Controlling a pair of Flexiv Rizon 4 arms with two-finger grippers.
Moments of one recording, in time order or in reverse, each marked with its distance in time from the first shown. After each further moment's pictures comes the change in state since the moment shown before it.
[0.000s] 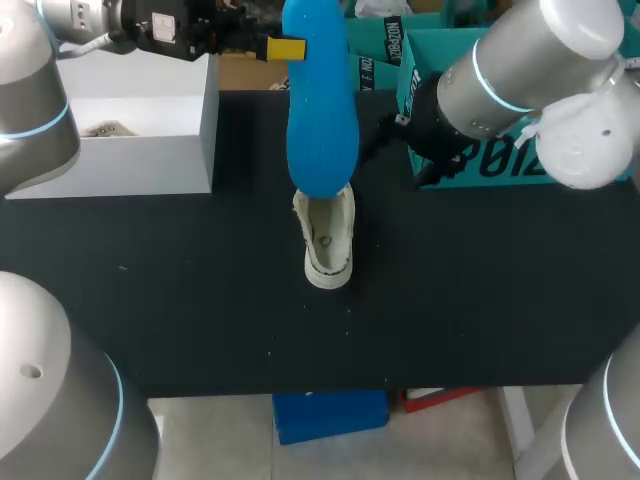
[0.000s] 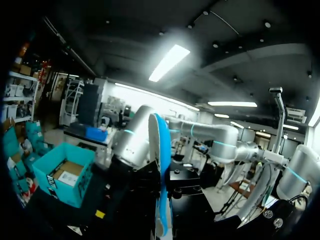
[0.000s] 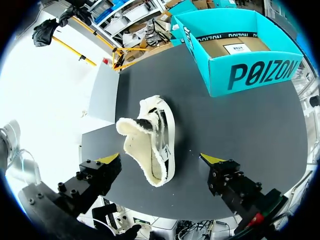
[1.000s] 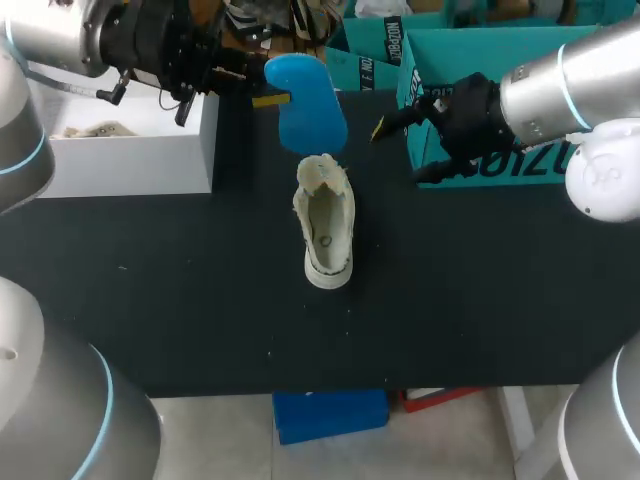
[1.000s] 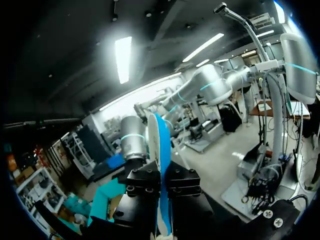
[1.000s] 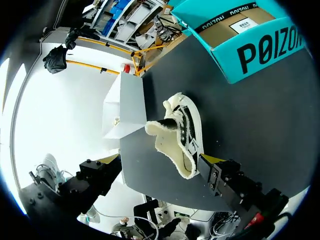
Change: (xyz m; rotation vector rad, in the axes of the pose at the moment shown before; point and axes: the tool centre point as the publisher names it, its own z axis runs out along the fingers) left arm 0.015 0.037 -0.006 -0.178 -0.097 0.745; right arm 0.012 0.009 -0.027 0.068 0.348 0.192
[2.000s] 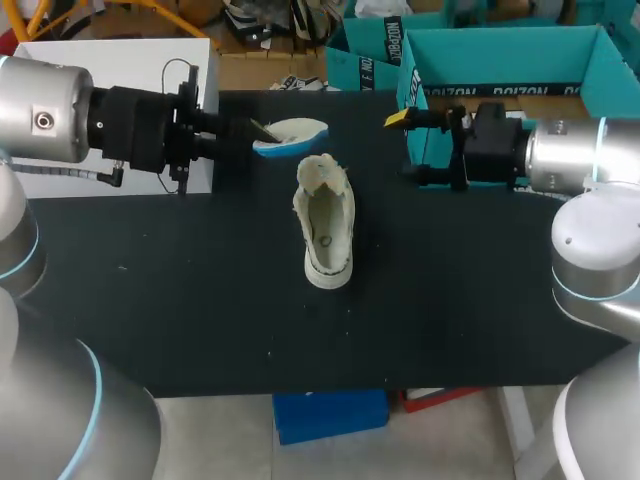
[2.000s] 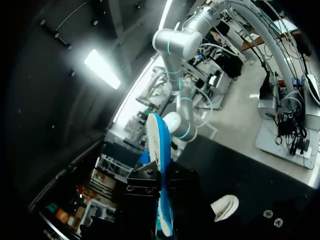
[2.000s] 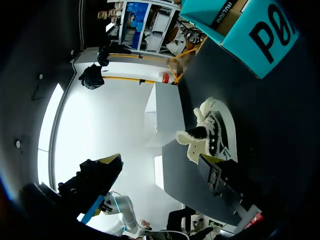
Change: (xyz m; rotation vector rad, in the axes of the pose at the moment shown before) left arm 0.041 0.039 -0.003 -0.176 -0.175 0.501; right arm 0.007 0.015 0.000 -0.049 0.441 0.065
